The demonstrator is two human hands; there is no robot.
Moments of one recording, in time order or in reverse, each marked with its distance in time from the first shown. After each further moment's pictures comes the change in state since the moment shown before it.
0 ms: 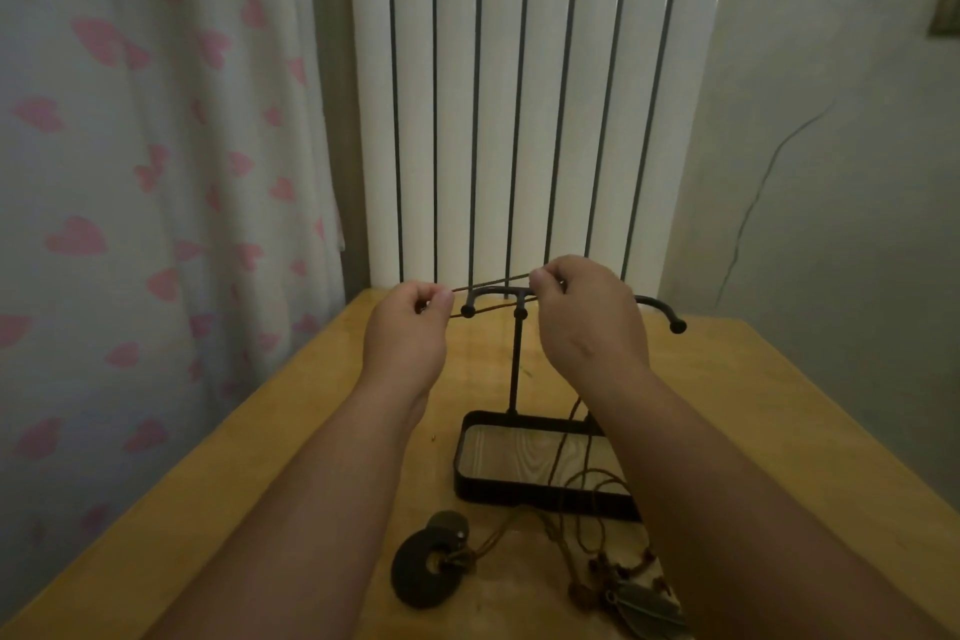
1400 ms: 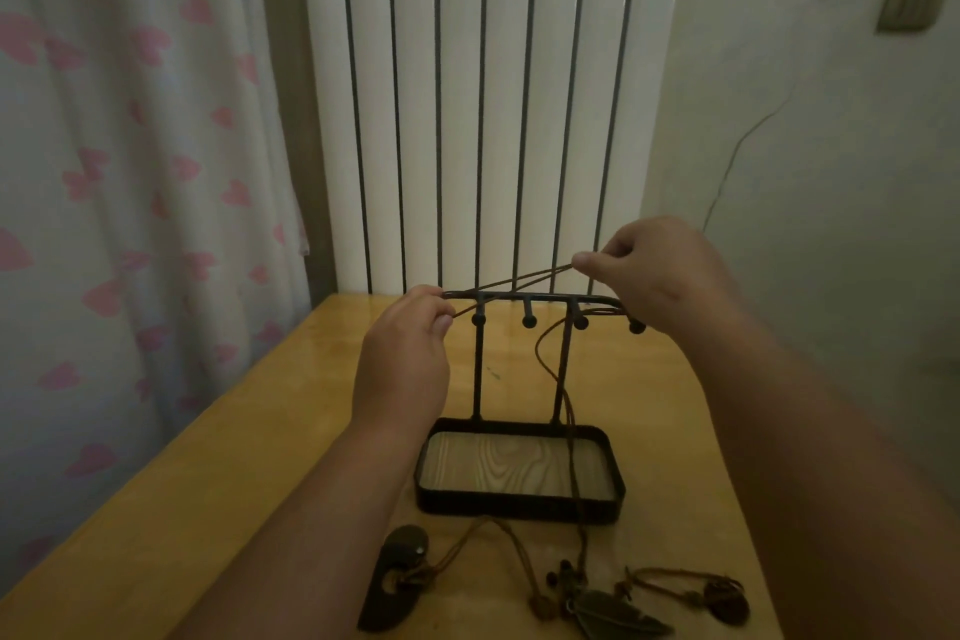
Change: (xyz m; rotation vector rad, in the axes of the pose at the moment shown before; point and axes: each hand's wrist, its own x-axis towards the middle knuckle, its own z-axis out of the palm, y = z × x) left_hand -0.009 -0.011 0.028 0.480 0.028 0.522; right_hand 0.049 0.040 -0.078 -0.309 -0.101 0.010
